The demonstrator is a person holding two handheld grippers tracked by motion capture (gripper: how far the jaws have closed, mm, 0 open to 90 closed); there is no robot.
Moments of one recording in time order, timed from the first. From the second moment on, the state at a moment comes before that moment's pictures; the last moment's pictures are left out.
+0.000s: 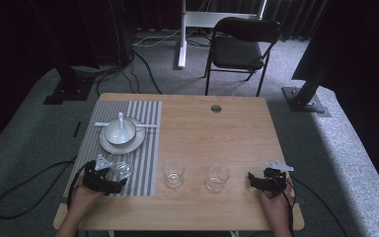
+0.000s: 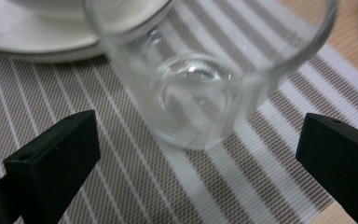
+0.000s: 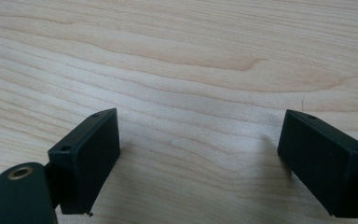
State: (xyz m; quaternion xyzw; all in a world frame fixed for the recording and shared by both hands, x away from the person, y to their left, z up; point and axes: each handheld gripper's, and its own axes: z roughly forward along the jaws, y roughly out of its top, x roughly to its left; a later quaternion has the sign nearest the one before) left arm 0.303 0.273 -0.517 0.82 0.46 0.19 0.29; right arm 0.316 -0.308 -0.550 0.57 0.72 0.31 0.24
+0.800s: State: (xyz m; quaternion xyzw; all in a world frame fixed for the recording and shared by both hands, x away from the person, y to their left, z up) left arm 0.267 0.312 -0.534 0.76 0.53 0.24 0.30; right arm 0.316 -0.308 -0.550 0.57 0.72 0.31 0.24
